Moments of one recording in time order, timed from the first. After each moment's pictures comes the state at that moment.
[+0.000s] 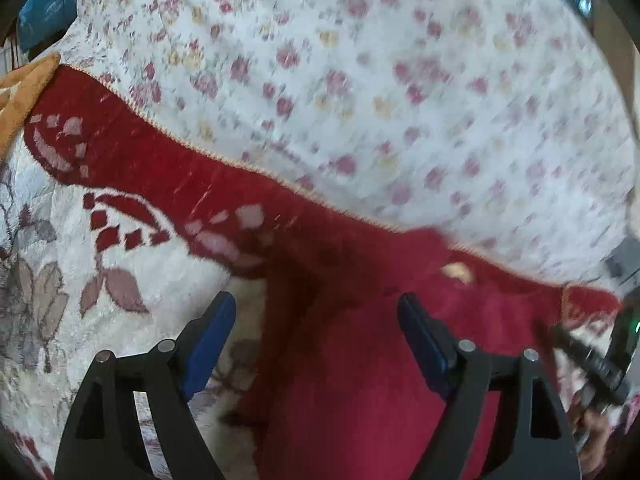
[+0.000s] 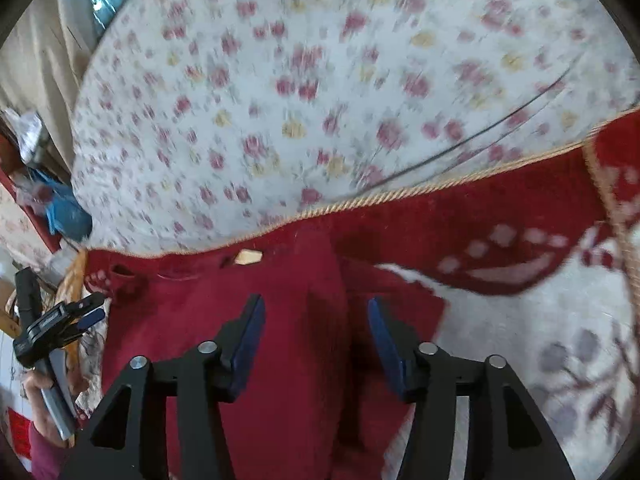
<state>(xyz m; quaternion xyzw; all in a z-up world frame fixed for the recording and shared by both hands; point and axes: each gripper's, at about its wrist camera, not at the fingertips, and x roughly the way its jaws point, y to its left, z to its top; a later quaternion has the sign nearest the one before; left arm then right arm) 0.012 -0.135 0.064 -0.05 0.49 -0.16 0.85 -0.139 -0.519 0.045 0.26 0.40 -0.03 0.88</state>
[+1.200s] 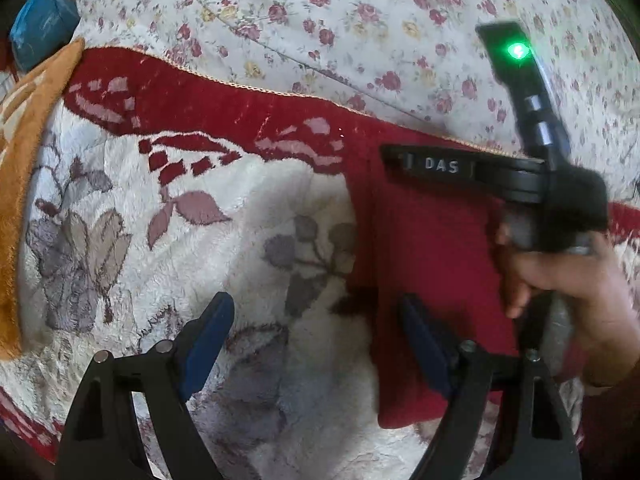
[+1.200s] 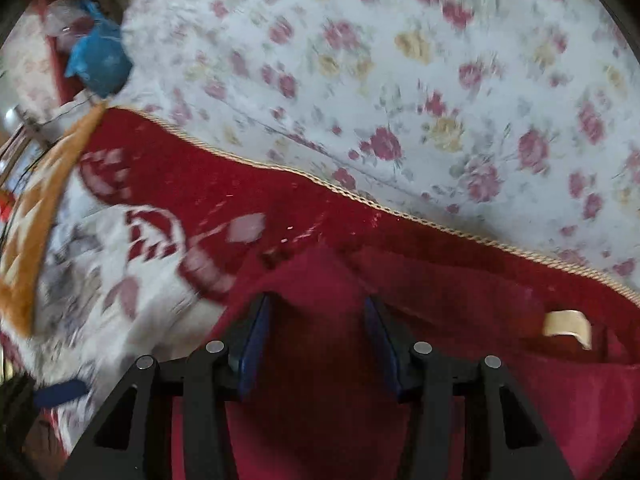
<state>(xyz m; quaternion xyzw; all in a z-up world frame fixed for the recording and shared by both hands) -0.041 -0.081 0.040 0.03 0.53 -0.15 0.83 0.057 -0.253 0.009 0.08 0.47 0.08 0.88</state>
